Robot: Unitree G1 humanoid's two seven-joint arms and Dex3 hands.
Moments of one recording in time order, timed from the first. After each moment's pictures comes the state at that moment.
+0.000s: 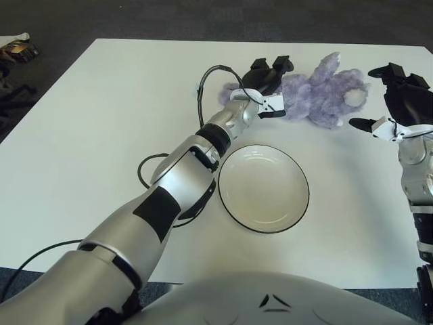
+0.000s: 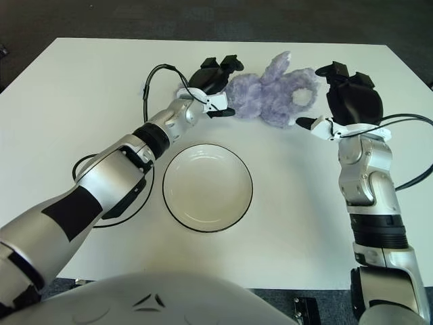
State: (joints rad) left arm -1.15 -0.15 -0.50 1.20 0.59 -0.21 0.30; right arm -0.24 -0.70 -0.09 -0.02 -0.70 0.09 0.04
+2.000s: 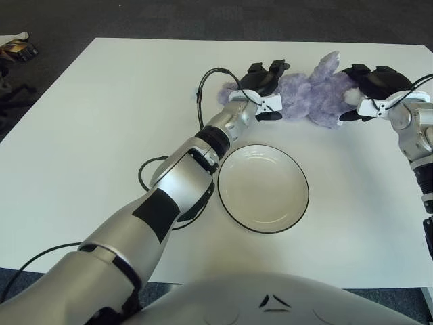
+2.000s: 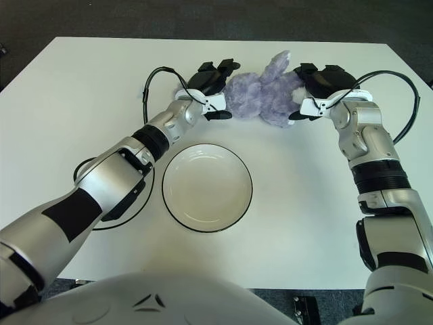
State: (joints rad) left arm -1.13 -0.16 -0.49 1.17 0.60 -0.15 0.26; right arm -0.61 -0.79 0.20 0.44 -0.75 -0.06 0.20
